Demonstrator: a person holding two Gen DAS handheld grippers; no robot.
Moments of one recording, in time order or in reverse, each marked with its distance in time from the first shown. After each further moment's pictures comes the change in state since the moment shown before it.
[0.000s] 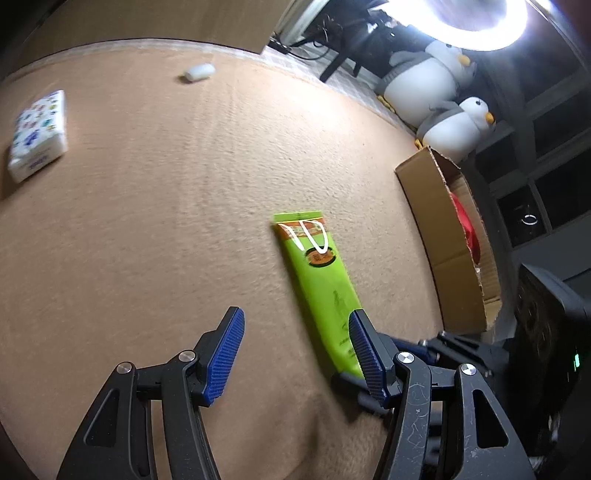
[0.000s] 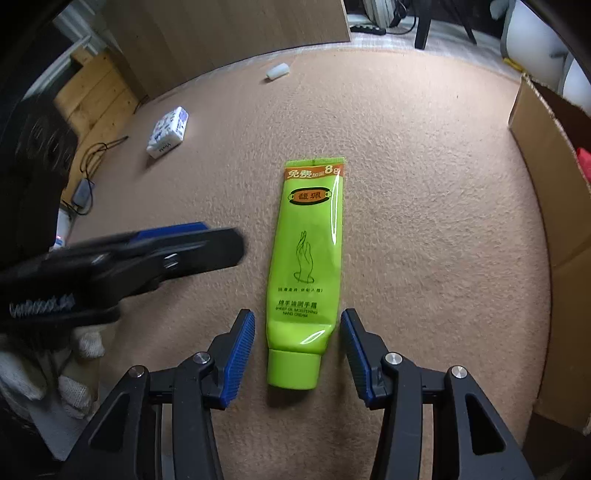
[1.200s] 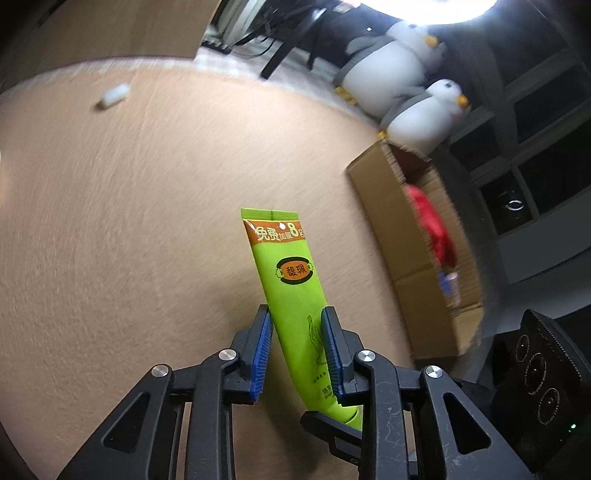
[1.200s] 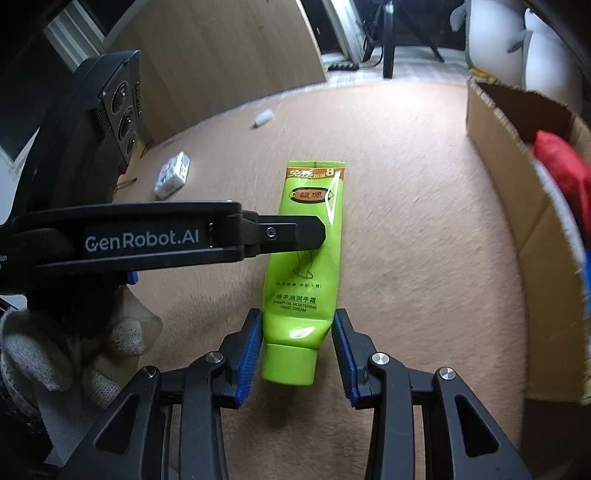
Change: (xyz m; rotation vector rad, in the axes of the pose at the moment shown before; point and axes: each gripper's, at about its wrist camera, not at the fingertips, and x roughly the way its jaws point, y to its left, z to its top) left arm 0.019 -0.064 0.024 0.070 -0.009 -0.070; right arm -0.029 -0.032 -0.016 0.066 -0.190 0.056
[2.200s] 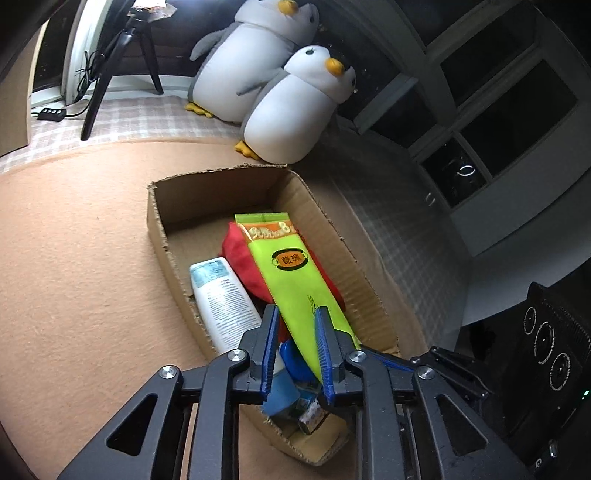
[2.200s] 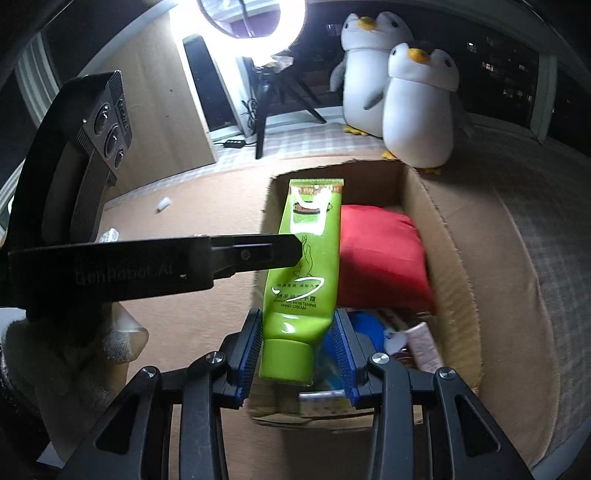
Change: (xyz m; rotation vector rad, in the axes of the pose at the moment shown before) left arm 0.077 -0.184 0.050 0.215 0.003 -0.135; right arm -0.123 -0.137 0.033 0.057 -0.137 -0.213
